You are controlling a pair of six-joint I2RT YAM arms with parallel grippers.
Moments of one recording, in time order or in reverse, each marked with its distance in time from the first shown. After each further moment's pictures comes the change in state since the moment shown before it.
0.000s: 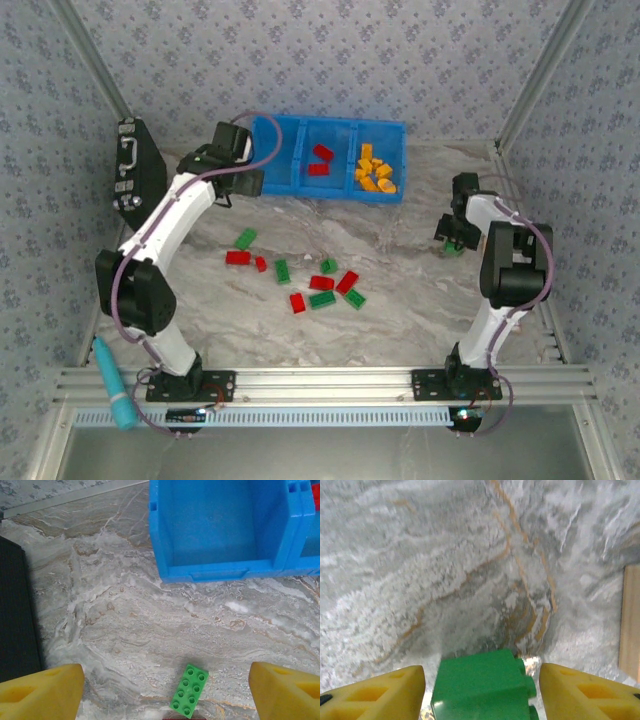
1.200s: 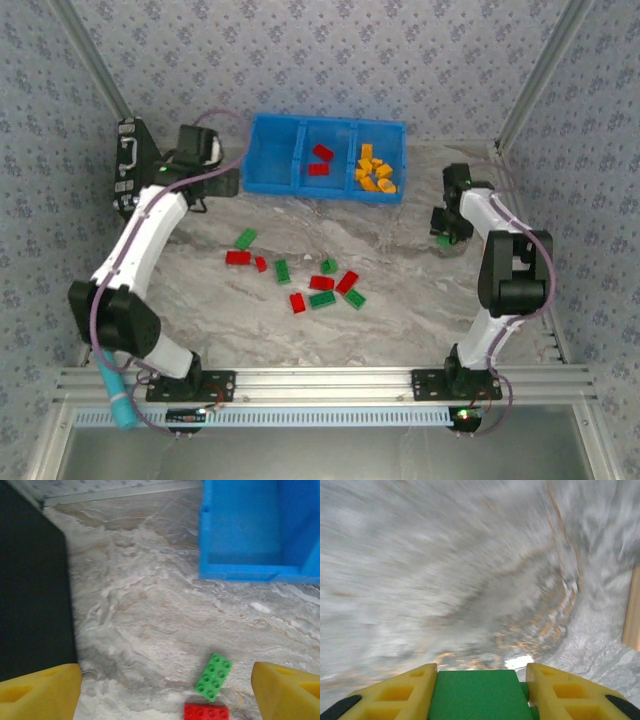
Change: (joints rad) left arm 0.142 -0.198 -0.115 -0.008 0.048 -0.003; right arm 0.110 -0.089 0.106 -0.134 -0.017 -0.021
